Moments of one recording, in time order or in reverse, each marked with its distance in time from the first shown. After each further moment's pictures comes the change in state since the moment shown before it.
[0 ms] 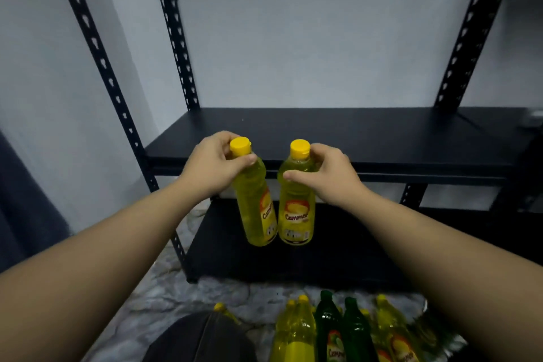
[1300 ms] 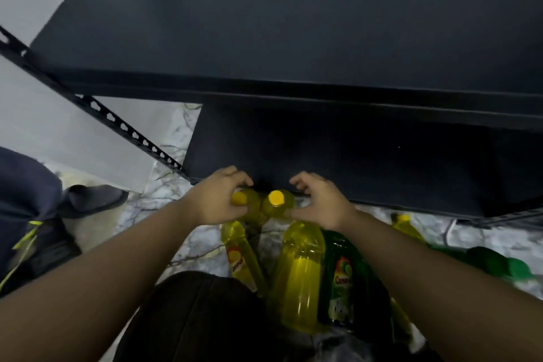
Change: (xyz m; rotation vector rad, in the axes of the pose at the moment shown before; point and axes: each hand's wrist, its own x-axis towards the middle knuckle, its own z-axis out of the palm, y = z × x) left_hand -0.022 -0.241 0.122 0.451 -0.780 -0.184; right_hand -0.034 0.227 0.138 -0.027 -0.656 0.435
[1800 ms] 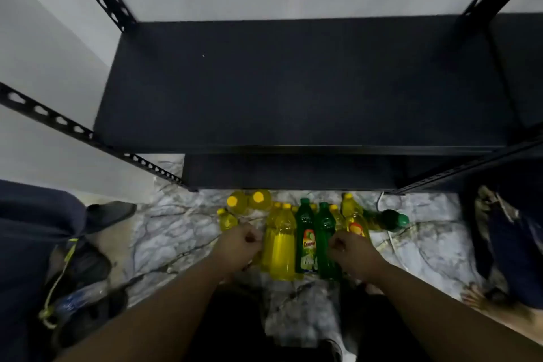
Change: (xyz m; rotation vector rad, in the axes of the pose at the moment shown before) left_hand -0.123 0.161 -0.050 -0.399 -0.184 -0.349; right_hand -0.233 -0.082 -0.081 0.008 -0.014 0.529
